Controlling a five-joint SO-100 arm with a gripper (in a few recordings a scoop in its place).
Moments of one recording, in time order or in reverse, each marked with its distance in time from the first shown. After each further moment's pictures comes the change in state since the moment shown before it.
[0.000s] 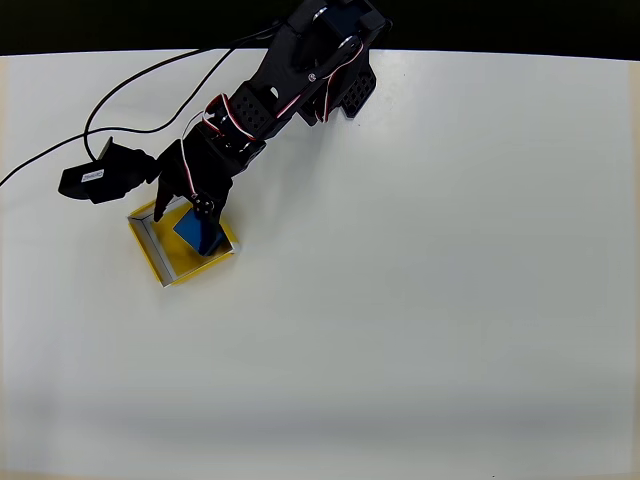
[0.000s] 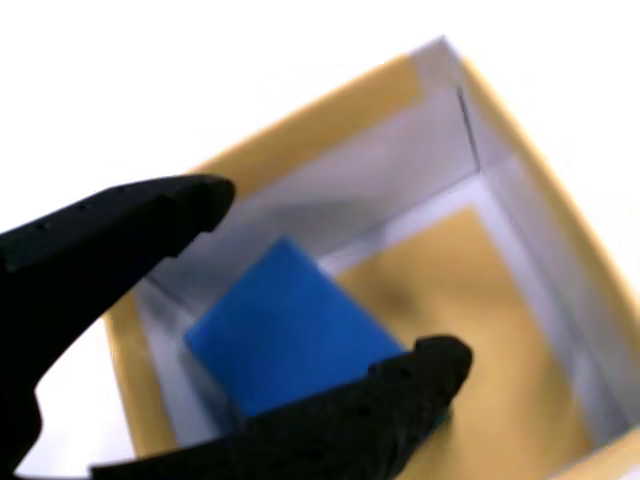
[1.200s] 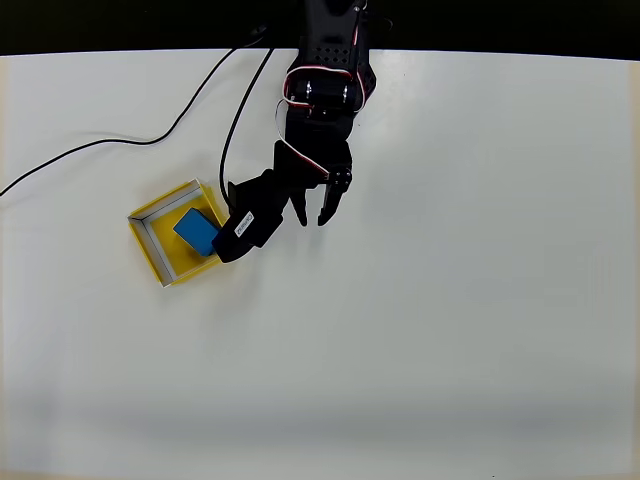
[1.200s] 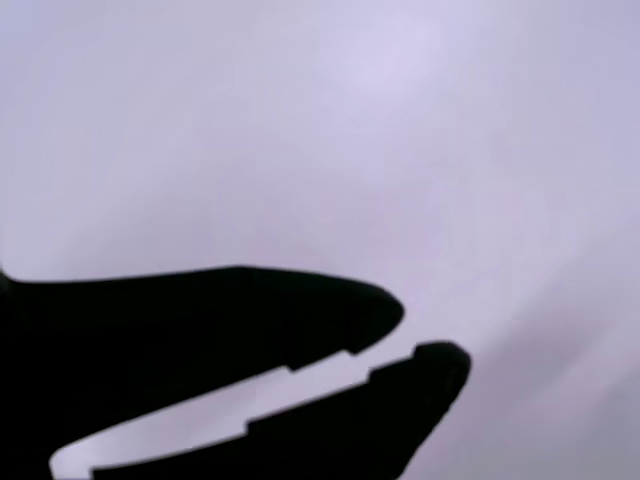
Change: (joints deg) arm -41.7 62.8 17.1 56.9 3.3
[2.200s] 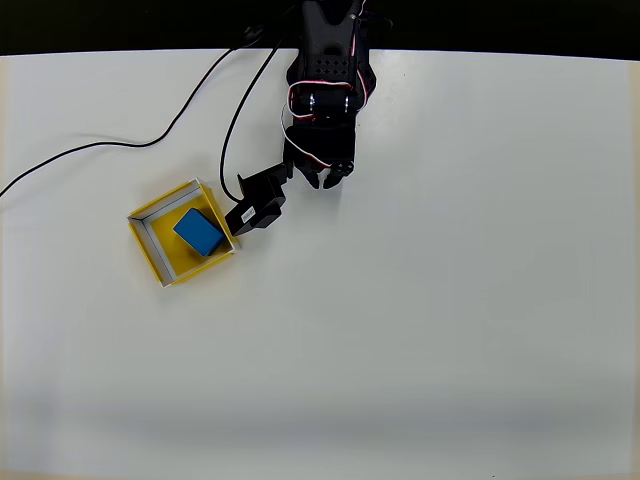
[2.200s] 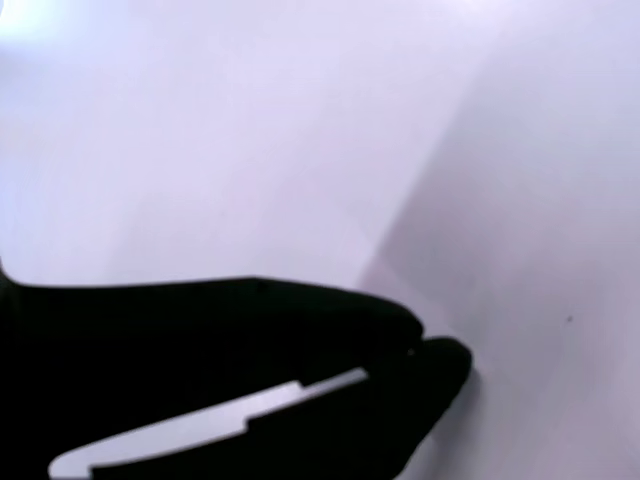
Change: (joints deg) arm -2.4 6.2 12.8 15.0 11.4
